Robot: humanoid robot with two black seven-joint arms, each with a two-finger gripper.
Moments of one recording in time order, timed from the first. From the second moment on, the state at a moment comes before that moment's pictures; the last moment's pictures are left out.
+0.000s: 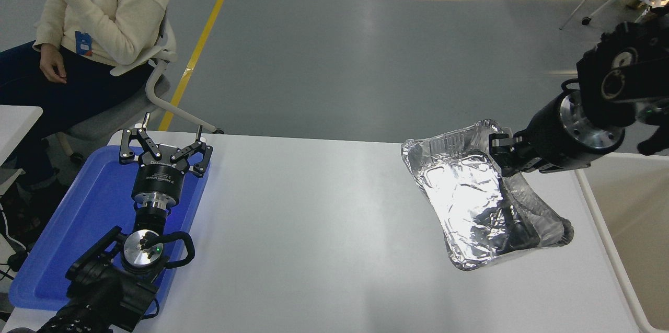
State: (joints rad) left arm -0.50 0.10 -1.16 -0.54 -0.09 -0.64 -0.36; right arm 2.40 -0.35 -1.40 1.74 0.00 0.39 -0.08
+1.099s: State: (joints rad) left arm -0.50 0.10 -1.16 -0.54 -0.09 -0.64 -0.36; right arm 2.00 -1.06 -1.25 1.13 -0.48 0.69 -0.07
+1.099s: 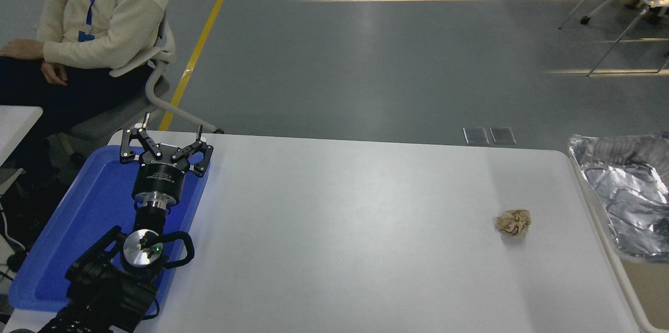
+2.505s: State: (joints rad) left arm -0.50 0.10 -1.16 -0.54 -0.09 -0.64 -0.36; right arm 0.88 -0.77 -0.62 0.22 -0.48 0.41 0.01
